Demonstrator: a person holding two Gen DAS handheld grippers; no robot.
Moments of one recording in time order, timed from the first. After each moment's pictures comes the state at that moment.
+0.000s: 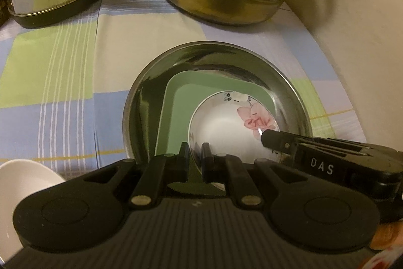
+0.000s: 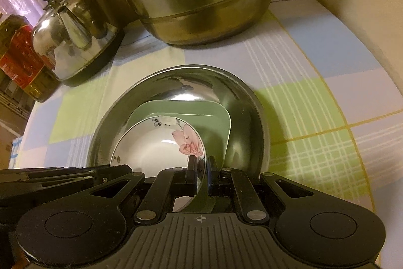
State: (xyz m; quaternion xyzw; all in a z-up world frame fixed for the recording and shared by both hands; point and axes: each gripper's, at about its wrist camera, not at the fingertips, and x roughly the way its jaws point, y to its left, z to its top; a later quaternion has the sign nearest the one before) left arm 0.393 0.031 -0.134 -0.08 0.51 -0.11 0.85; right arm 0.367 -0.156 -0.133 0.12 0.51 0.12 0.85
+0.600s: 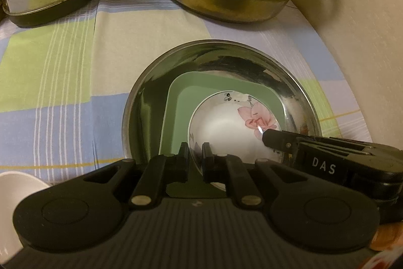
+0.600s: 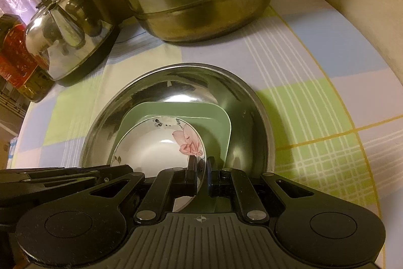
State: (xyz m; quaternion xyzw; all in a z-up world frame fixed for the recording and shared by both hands) left arm 0.406 0.031 -0.144 -0.07 0.52 -0.11 0.84; right arm 0.378 -0.153 -0.141 0.12 0.51 0.12 0.84
